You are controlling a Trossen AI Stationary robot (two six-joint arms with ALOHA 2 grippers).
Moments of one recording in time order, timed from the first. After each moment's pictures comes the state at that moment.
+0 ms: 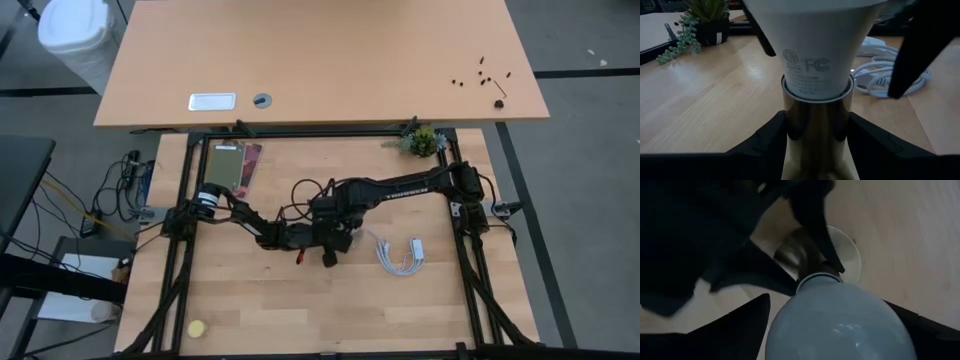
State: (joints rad) left arm -0.14 2.19 0.91 1.05 -0.38 -0.05; right arm 0.05 2.01 1.71 -1.24 -0.03 0.53
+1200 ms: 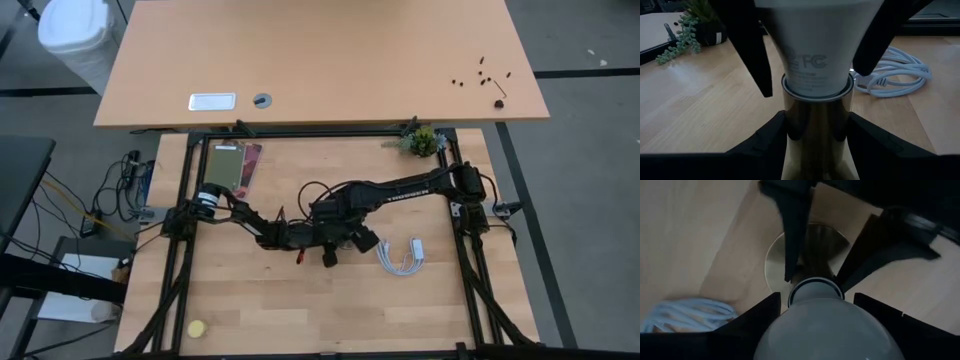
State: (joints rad) left arm -0.14 2.19 0.91 1.04 -0.38 -0.05; right arm 0.07 2.00 1.66 -1.20 0.00 -0.49
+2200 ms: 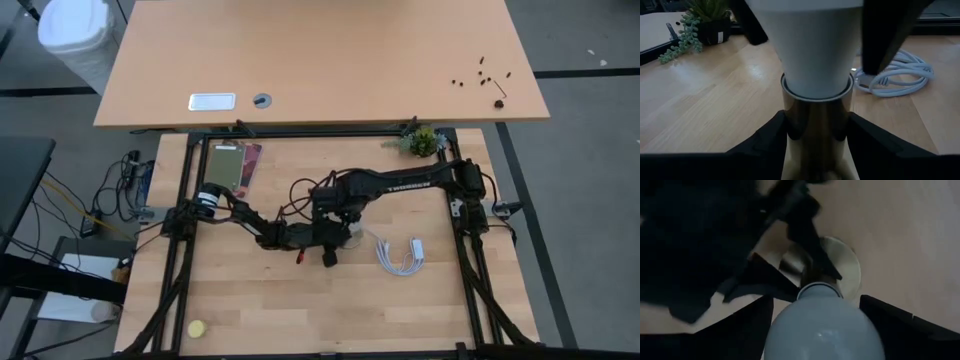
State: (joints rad) left arm -0.14 2.19 0.91 1.04 -0.38 -0.05; right arm 0.01 1.99 1.72 -1.21 -0.07 0.55
